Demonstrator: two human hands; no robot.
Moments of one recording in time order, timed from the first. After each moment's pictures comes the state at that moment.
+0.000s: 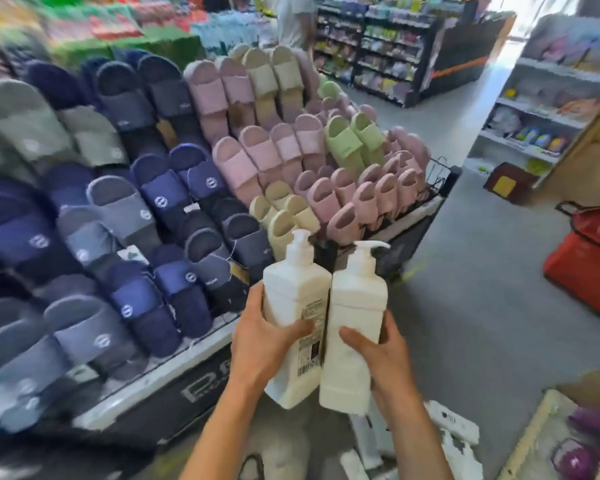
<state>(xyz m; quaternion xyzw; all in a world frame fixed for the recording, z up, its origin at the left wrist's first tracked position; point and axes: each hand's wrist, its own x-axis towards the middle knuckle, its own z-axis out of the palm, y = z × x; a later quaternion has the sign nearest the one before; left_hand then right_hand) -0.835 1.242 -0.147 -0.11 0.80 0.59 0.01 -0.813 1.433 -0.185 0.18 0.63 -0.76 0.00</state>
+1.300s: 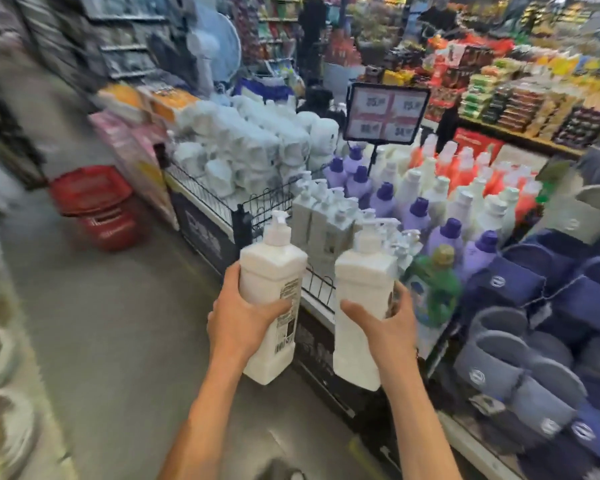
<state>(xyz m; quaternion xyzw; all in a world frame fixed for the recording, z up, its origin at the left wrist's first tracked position) -0.368 0.746 -0.107 -0.62 0.54 0.37 -0.43 -0.574 0.795 -0.109 -0.35 0.63 -0.60 0.34</state>
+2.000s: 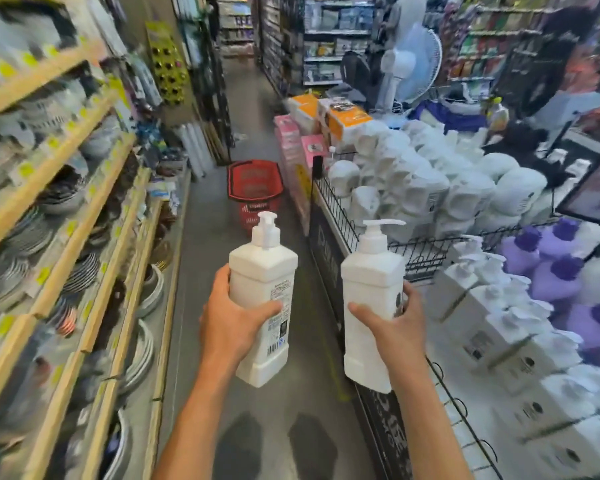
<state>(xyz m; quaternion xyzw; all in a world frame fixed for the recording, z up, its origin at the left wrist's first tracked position) -0.223 0.603 -0.105 -0.74 0.33 0.23 -0.54 -0.446 0.526 -0.117 -0.50 0.53 -0.47 0.49</state>
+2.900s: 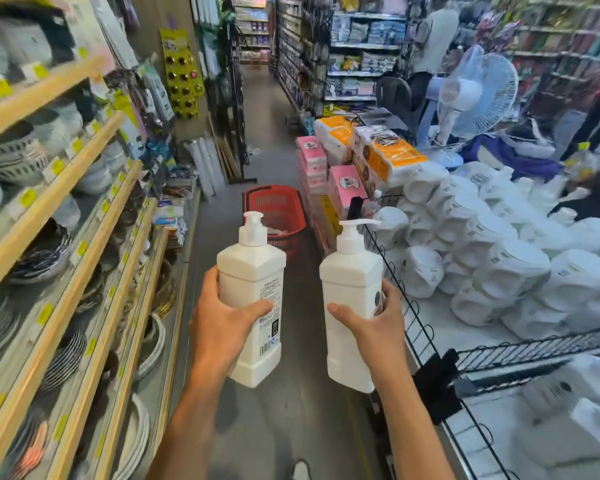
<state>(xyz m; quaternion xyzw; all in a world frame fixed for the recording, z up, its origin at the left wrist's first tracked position) 0.044 0.345 -0.095 -0.73 0.30 0.22 -0.57 -0.159 0.259 -0.112 -0.55 0.52 -0.44 0.49</state>
